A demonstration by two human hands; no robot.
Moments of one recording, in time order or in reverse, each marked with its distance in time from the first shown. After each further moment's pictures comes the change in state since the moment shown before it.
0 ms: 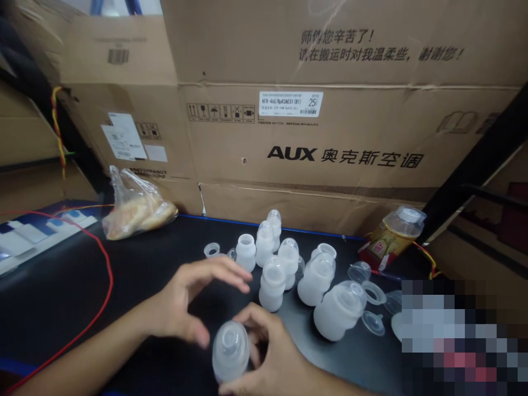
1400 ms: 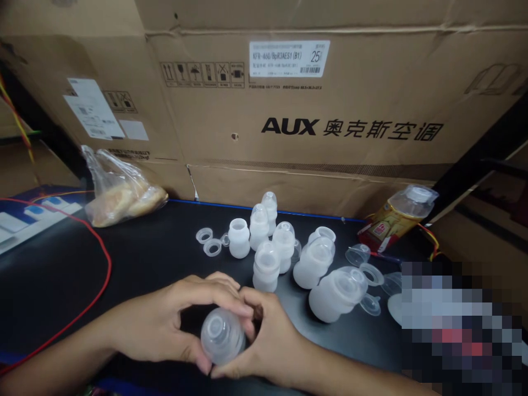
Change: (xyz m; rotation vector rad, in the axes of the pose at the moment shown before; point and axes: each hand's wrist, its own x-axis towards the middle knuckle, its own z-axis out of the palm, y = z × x) left_hand 0.002 0.018 0.017 -0.228 -0.319 -0.238; right_hand 0.002 -0.008 -0.006 0.072 0.039 -0.051
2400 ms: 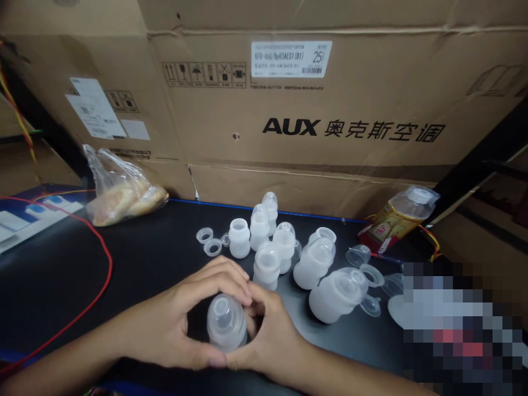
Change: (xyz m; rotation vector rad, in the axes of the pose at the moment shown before) left_hand 0.003 -0.001 0.005 0.244 0.133 0.011; right_hand 0.003 -0.003 0.006 0.041 0.107 -0.112
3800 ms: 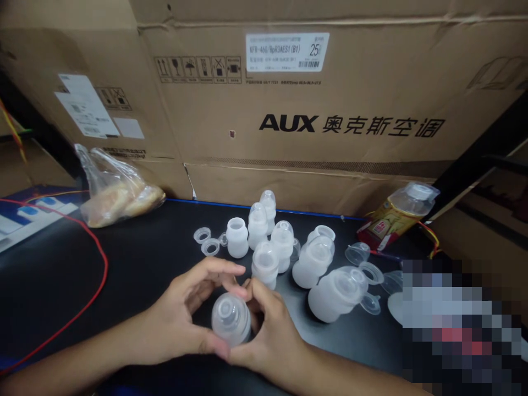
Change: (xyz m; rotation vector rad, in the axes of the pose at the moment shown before) left_hand -0.006 -0.019 0.026 -0.377 0.248 -0.115; right_hand -0.004 0.003 0.000 -0.157 0.094 -0.150
